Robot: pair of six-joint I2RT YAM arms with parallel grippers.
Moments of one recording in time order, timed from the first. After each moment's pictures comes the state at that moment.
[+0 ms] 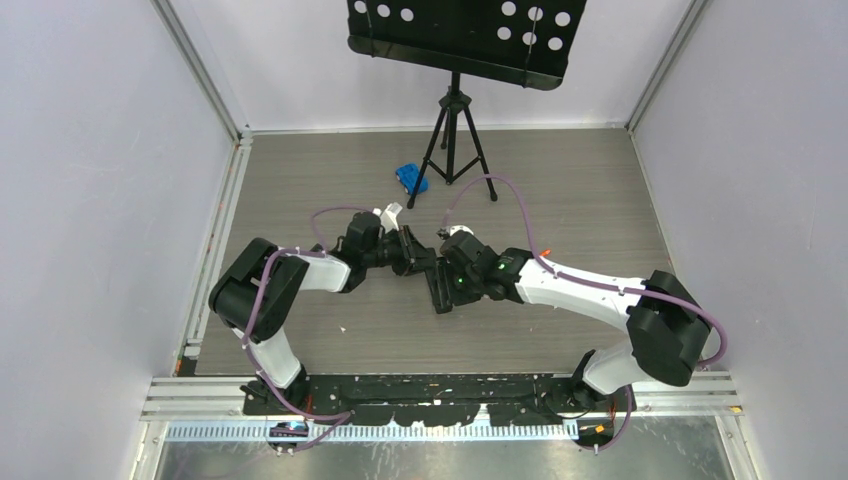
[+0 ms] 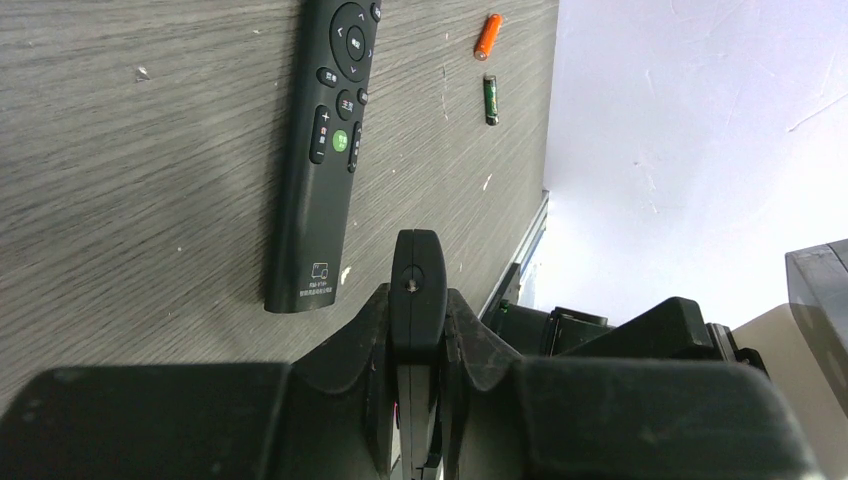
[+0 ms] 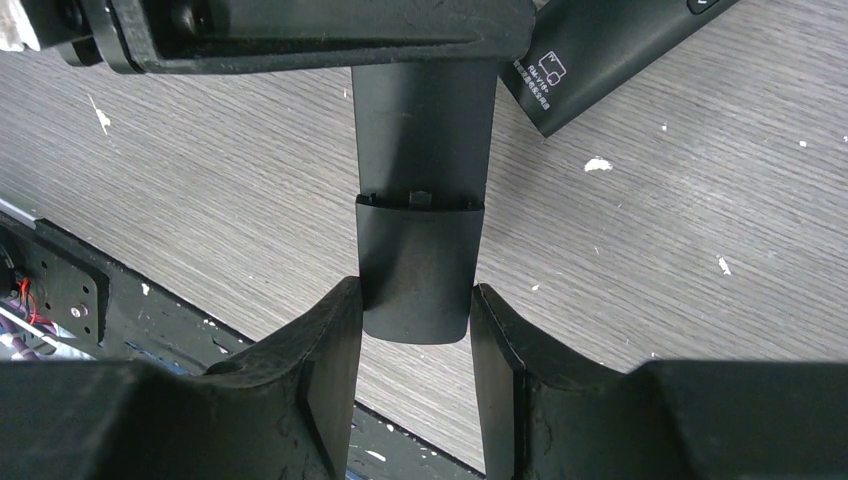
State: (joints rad) left arm -0.51 1.73 0.67 0.59 0.62 -1.05; right arm 0.92 1.45 0.92 -0.42 0.02 0.64
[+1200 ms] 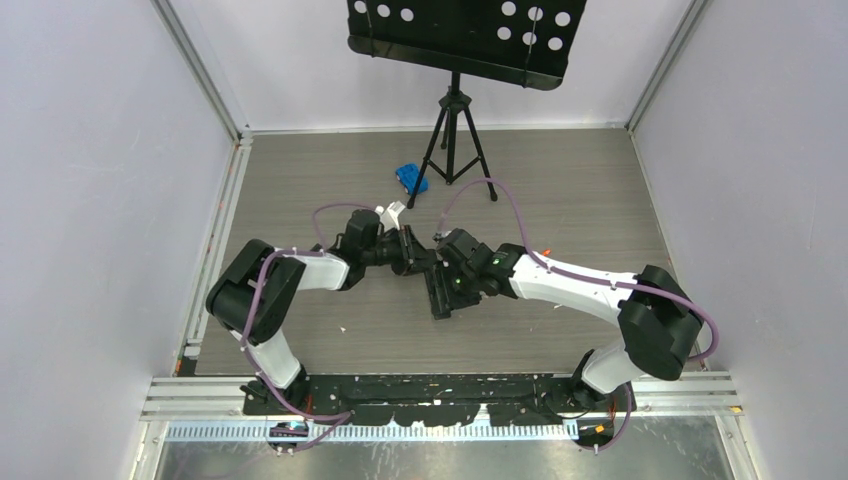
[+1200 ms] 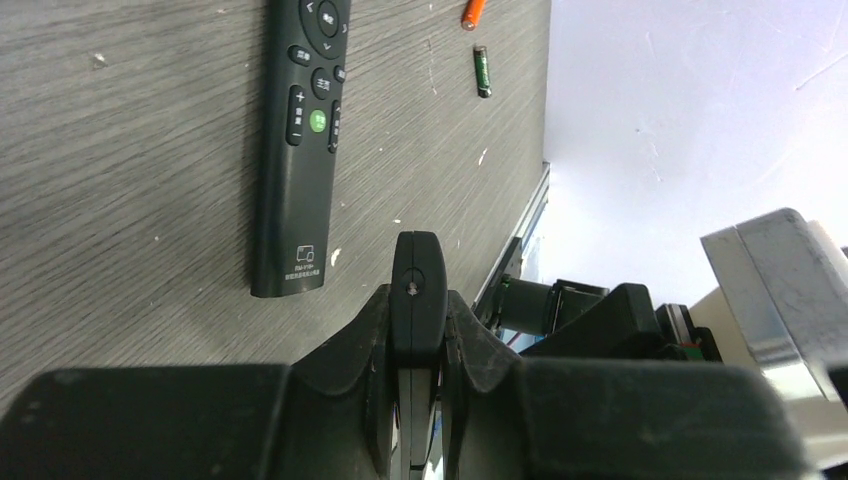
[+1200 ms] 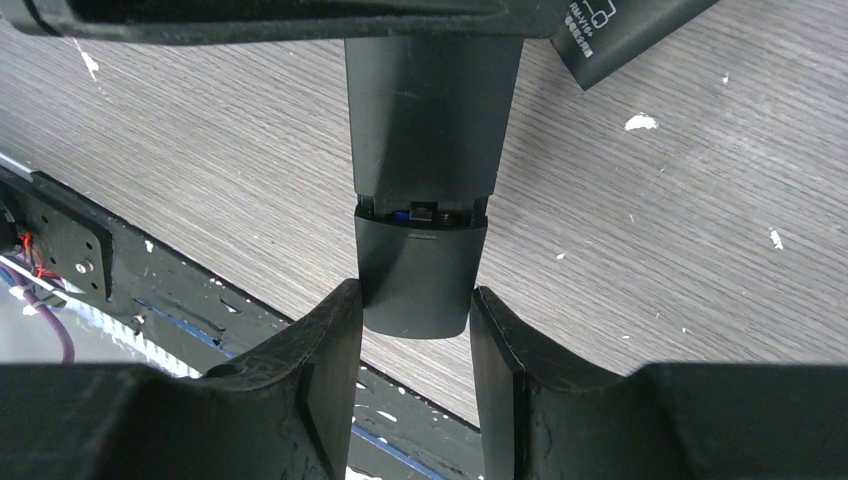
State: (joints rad) left arm -0.52 1.72 0.69 0.54 0.68 -1.01; right arm 0.91 1.50 0.97 -0.51 -0.07 0.64
